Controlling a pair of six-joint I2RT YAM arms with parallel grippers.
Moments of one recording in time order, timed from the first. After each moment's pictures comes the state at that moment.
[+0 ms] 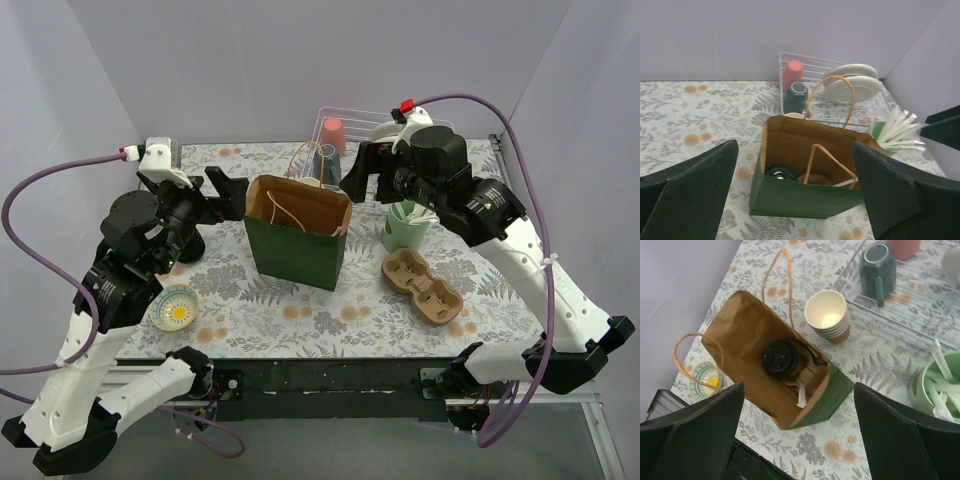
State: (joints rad) left arm -0.57 0.86 1.38 -0.55 -0.30 -0.27; right arm 0.74 1.32 1.69 -0.75 0.06 0.45
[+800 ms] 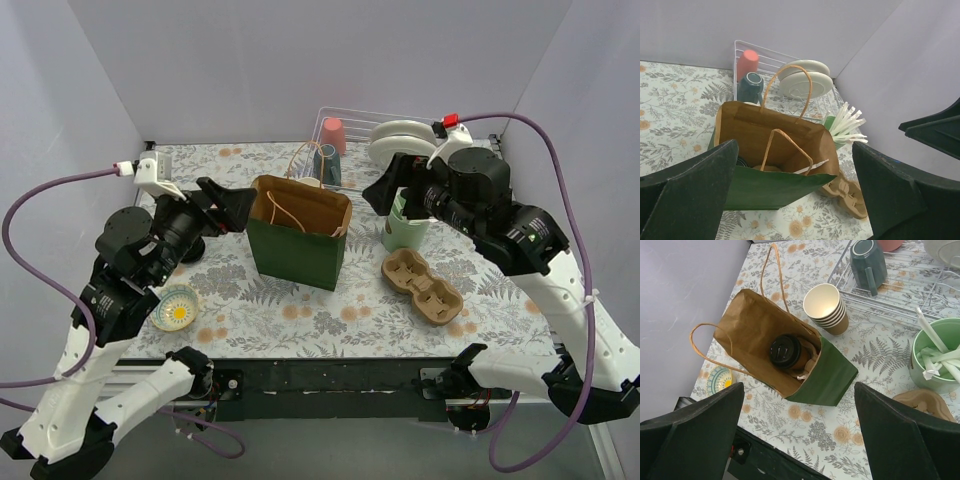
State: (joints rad) left arm -0.57 0.78 1.29 -0.50 -0.16 -0.49; right arm 0.74 1.13 1.60 -0.82 0.12 0.55
